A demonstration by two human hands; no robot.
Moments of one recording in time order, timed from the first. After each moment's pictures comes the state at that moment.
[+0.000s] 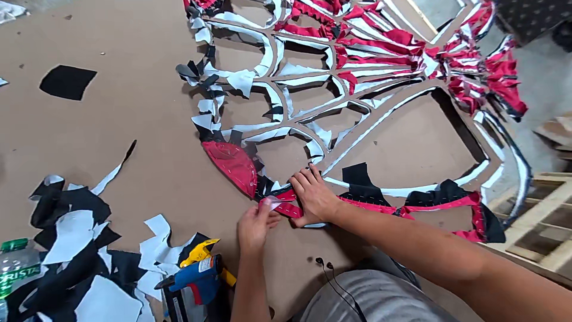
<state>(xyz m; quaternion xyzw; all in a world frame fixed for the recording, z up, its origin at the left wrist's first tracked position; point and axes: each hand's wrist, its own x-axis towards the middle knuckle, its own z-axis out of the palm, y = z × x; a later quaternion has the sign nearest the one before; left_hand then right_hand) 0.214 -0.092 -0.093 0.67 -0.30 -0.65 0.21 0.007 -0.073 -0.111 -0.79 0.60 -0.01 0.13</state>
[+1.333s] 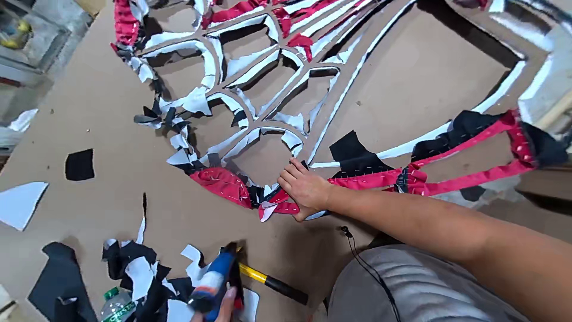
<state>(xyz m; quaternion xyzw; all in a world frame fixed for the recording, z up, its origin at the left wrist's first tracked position) 0.337 -0.046 0.041 0.72 -0.60 -0.35 0.05 -0.001 -0.075 -0.114 -0.79 0.58 -0.08 0.18</state>
